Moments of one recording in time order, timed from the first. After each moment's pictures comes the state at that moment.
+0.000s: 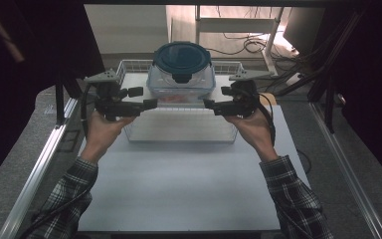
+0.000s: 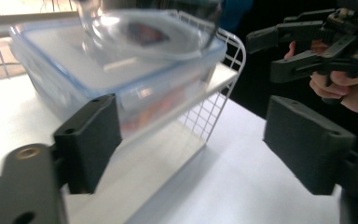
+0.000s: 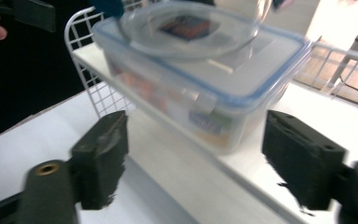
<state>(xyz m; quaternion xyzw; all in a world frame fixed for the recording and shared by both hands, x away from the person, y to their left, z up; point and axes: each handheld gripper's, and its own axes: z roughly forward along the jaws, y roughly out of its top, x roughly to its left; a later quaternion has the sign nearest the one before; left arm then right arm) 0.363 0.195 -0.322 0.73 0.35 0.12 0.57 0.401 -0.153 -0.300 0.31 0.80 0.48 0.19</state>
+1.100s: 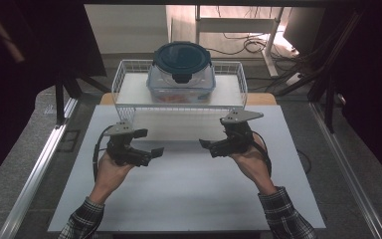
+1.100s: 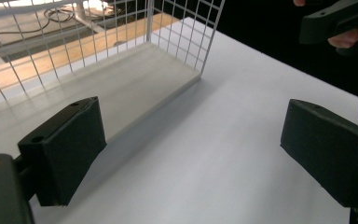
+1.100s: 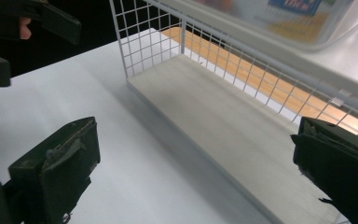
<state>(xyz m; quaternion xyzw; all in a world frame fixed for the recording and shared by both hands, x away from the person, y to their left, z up) 0.311 0.174 -0.416 0.77 0.34 0.12 0.52 0.356 -0.155 -0.377 0.26 0.83 0.47 0.17</state>
